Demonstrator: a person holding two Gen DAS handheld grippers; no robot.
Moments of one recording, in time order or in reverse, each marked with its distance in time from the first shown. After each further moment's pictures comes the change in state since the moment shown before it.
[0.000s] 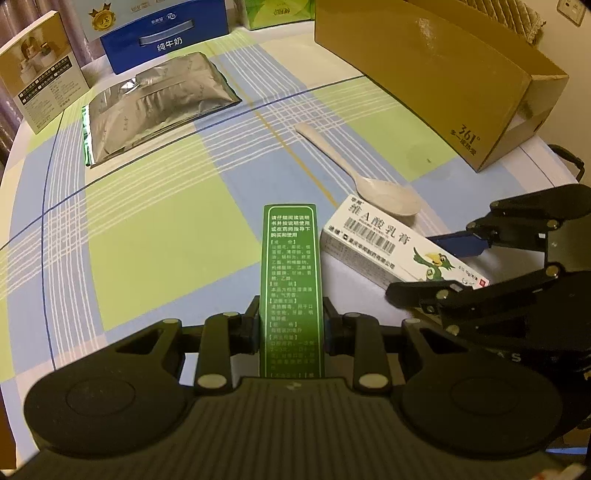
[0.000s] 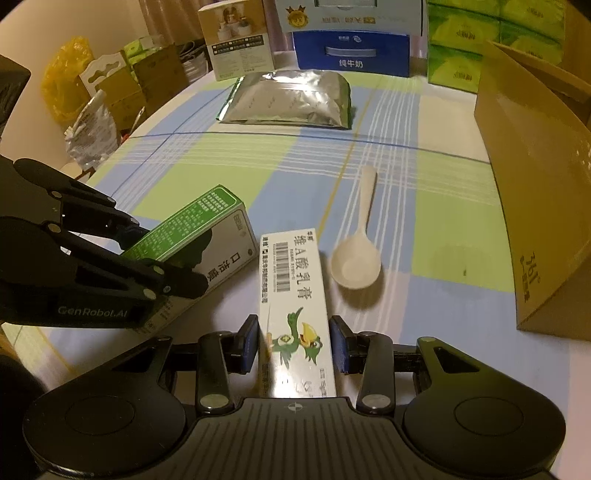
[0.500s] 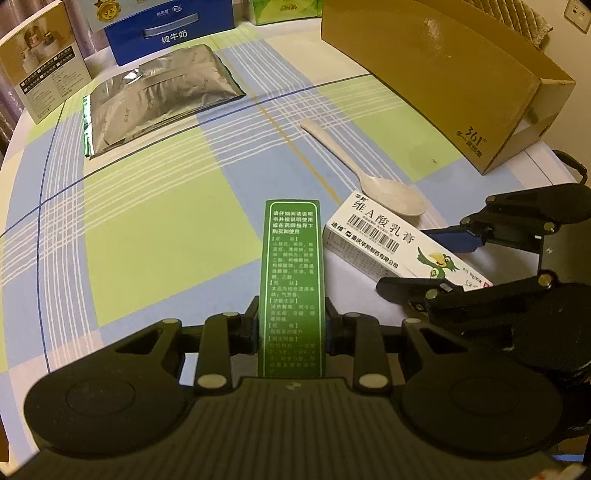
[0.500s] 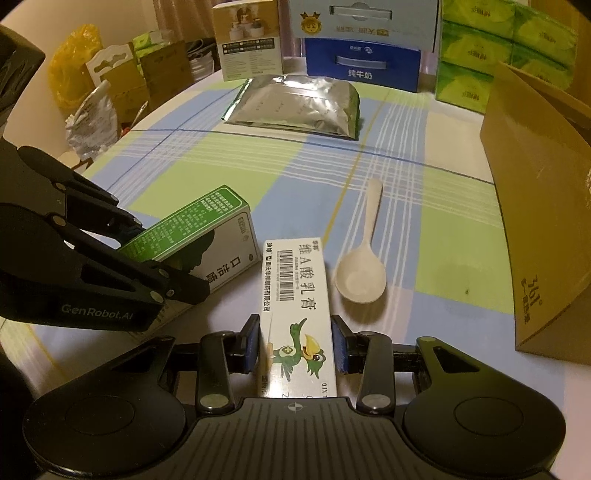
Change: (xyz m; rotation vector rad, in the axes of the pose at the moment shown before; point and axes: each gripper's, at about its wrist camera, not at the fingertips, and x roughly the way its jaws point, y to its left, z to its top) left arm 0.005 0.002 -0.001 -0.031 0.005 -0.003; right arm 0.005 0.009 -0.001 -0.057 -0.025 -0.036
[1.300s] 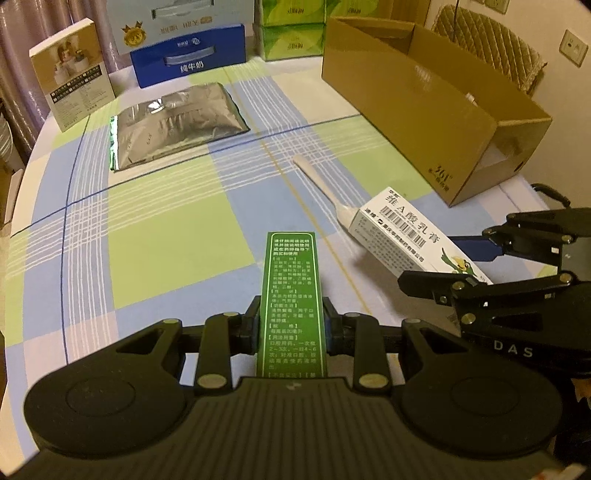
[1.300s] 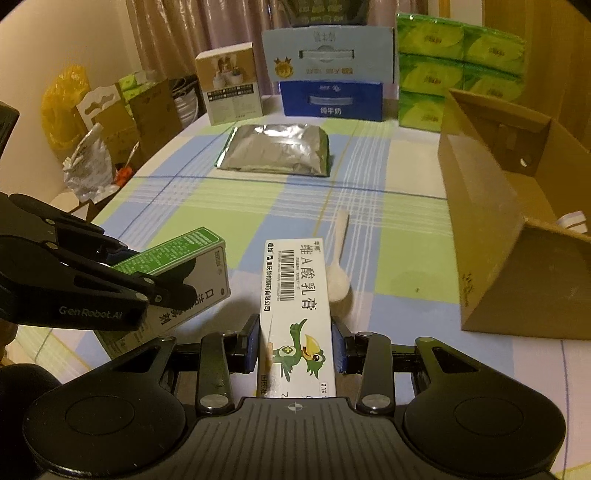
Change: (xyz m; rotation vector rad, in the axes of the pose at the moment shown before) left arm -0.059 -0.016 -0.007 -0.071 -0.090 0.004; right arm -0.075 0.000 -0.002 0.083 -0.092 -0.020
